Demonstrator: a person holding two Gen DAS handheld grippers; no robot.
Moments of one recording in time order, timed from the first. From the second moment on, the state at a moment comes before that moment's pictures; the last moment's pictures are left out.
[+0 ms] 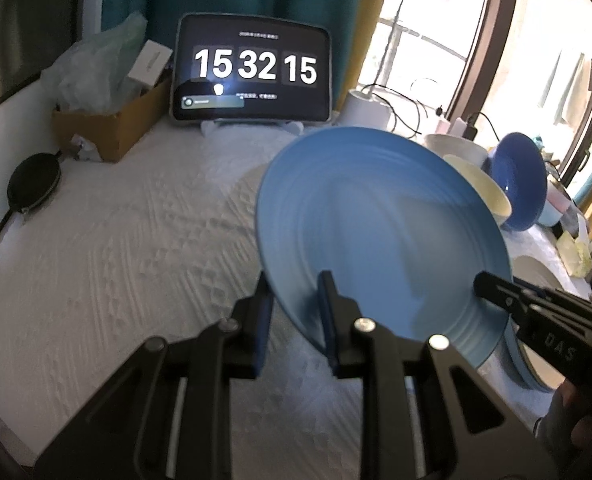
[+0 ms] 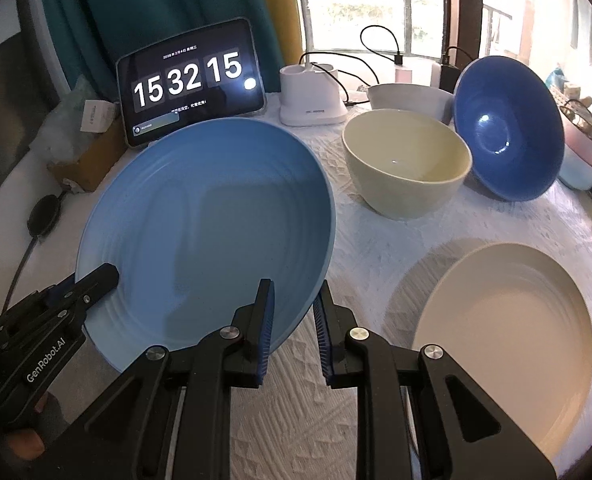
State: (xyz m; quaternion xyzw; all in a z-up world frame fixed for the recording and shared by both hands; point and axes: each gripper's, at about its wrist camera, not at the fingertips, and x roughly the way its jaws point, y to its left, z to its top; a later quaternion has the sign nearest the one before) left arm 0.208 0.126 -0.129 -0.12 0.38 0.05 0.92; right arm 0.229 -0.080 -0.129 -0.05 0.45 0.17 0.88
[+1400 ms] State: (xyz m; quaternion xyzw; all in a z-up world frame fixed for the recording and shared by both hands) left arm 0.183 -0.007 -0.115 -0.05 0.38 -0.01 0.92; right arm 0.180 -0.214 -0.117 0.02 0.42 0.12 0.90
